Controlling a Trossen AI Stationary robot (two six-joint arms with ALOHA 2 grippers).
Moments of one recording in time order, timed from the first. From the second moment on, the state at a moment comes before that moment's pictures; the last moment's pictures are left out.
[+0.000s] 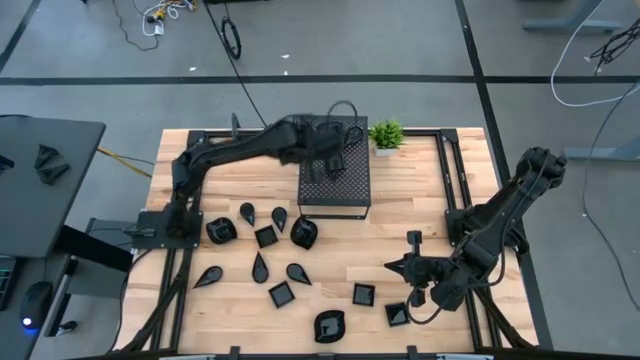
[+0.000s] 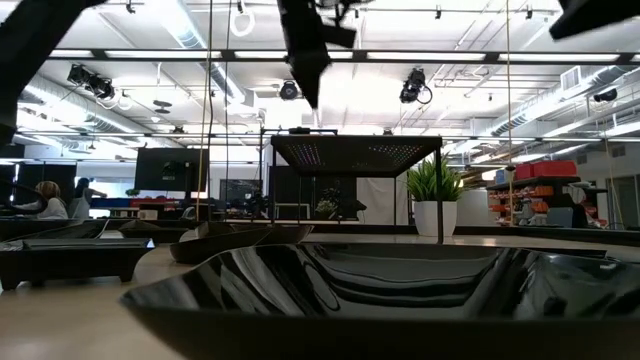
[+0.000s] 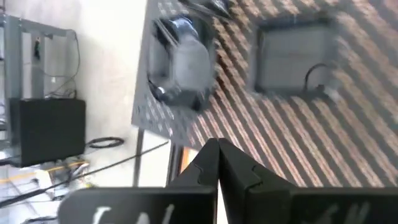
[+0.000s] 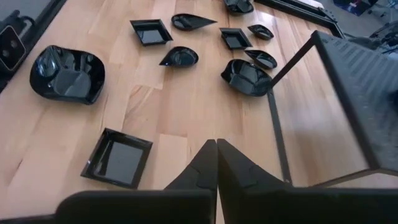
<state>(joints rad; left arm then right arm) 0.19 2.01 2.09 -1.24 -0.56 0.20 0.86 1.28 0.85 -0.49 0.78 0.40</state>
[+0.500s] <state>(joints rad) -0.16 1.94 2.09 -1.49 -0.68 -0.15 0.86 1.28 0.48 0.30 0.77 0.29</state>
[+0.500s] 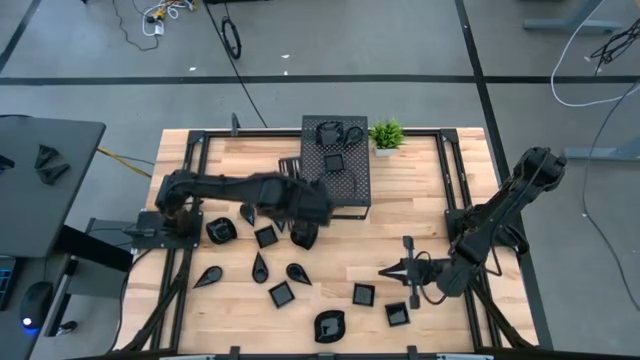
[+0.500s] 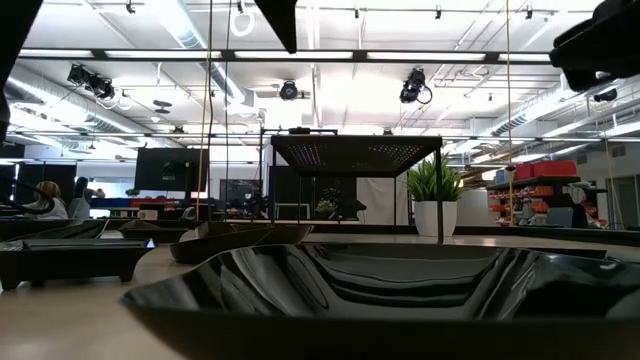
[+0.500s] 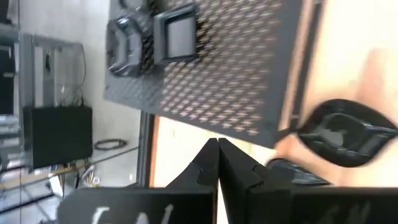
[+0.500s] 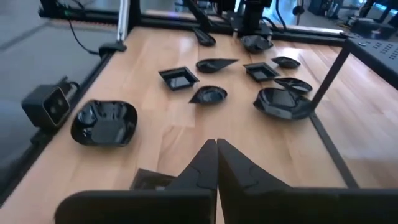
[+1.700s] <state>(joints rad) -0.27 1.52 0.65 0.31 -0.45 -0.36 0.79 1.28 0.48 0.37 0.43 0.45</state>
